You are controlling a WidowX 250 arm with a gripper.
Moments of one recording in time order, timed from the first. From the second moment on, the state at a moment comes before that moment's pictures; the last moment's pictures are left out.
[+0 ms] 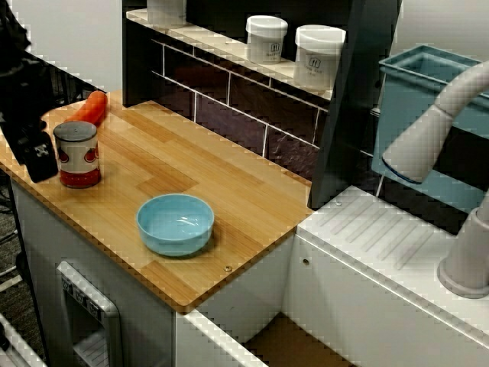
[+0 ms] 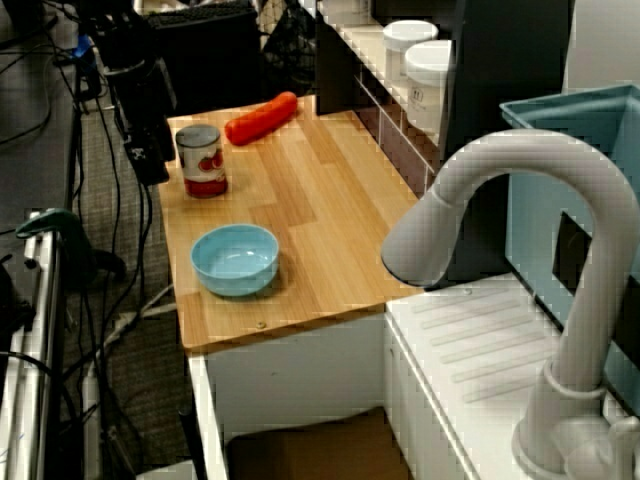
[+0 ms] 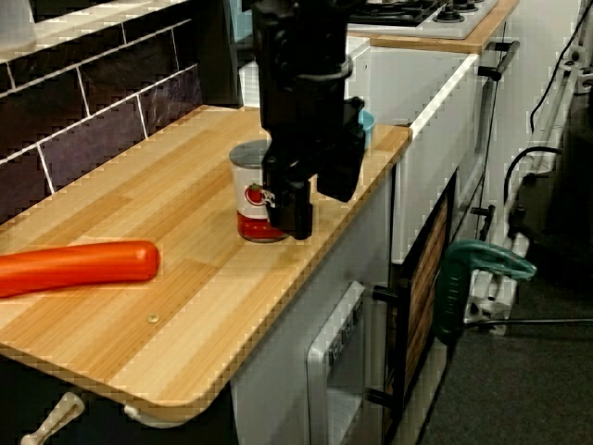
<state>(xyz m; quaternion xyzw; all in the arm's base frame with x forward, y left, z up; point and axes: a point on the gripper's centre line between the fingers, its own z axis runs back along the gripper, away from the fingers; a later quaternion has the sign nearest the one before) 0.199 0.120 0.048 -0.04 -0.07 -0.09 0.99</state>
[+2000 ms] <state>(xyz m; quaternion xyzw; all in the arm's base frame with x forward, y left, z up) 0.252 0.115 0.052 -0.06 -0.04 -0.04 1.00</state>
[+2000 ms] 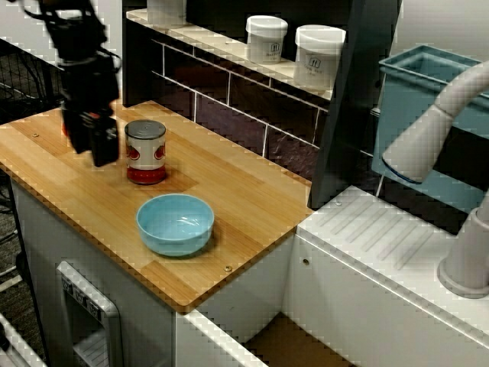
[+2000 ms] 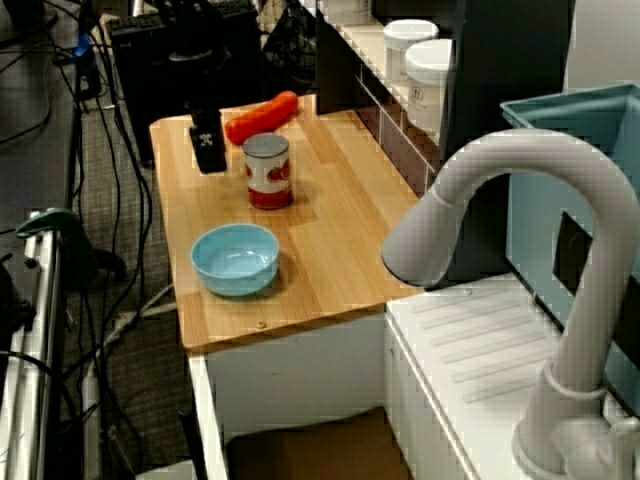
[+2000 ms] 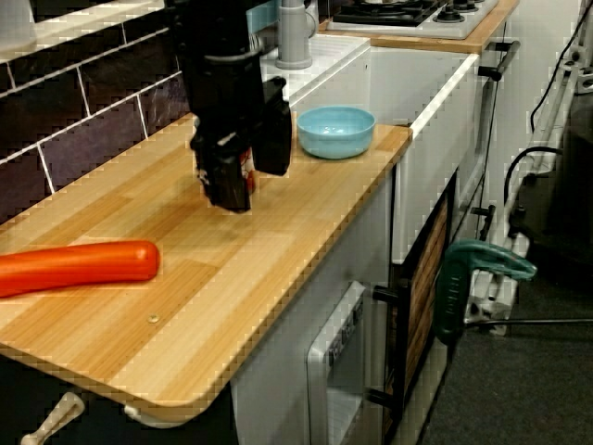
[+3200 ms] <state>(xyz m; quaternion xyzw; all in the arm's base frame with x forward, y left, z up) 0.279 0.146 0.065 -0.03 -0.08 0.07 0.99</state>
